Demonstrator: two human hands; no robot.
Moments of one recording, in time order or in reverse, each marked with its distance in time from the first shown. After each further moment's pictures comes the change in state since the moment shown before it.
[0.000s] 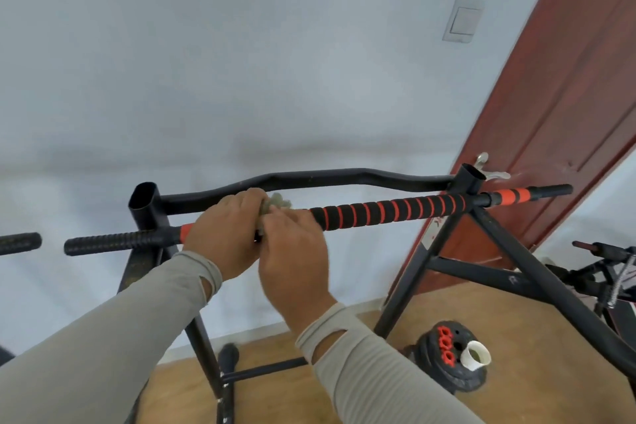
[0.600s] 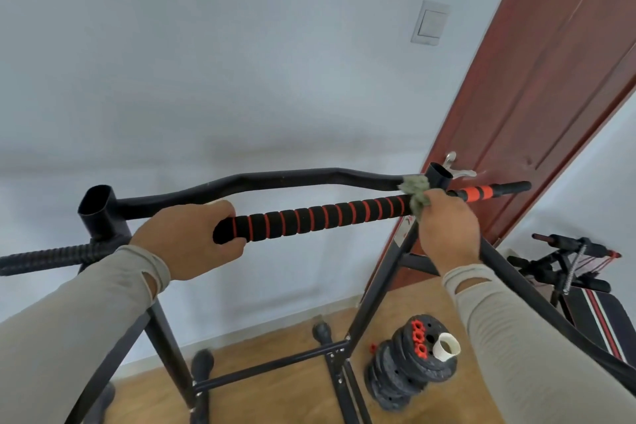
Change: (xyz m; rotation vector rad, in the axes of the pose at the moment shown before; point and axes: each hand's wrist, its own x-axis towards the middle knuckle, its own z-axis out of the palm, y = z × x) left_hand 0.012 -0.007 -0.017 0.108 -0.270 -0.037; right_hand 0.025 0.222 -0.132 -0.554 -0.085 0.504
